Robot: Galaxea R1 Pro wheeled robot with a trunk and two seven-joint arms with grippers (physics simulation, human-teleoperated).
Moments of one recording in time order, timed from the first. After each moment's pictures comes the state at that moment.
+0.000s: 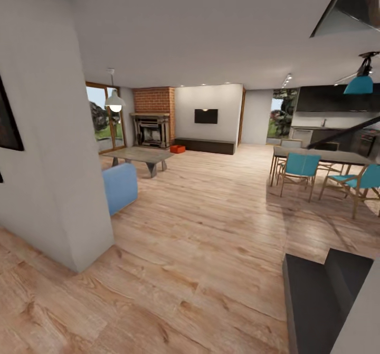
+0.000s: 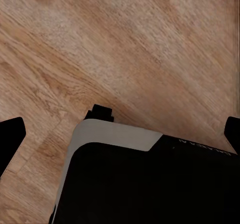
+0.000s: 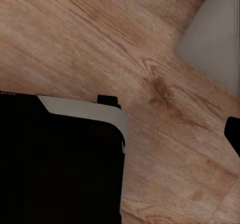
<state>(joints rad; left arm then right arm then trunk) -0.24 0.01 -0.22 0.00 0.50 0.02 0.04 -0.12 0.00 0.15 0.03 -0.02 -0.17 -0.08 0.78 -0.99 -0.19</state>
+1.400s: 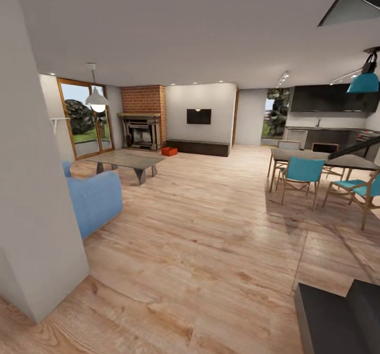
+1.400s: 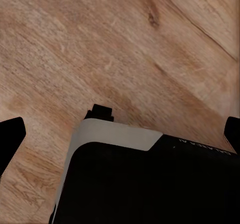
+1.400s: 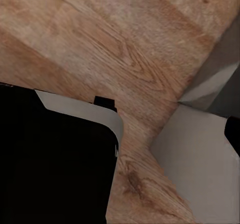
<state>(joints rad) -0.24 0.01 -0.22 0.00 0.50 0.02 0.04 -0.12 0.00 0.16 0.03 0.10 -0.18 -0.08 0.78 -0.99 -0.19</state>
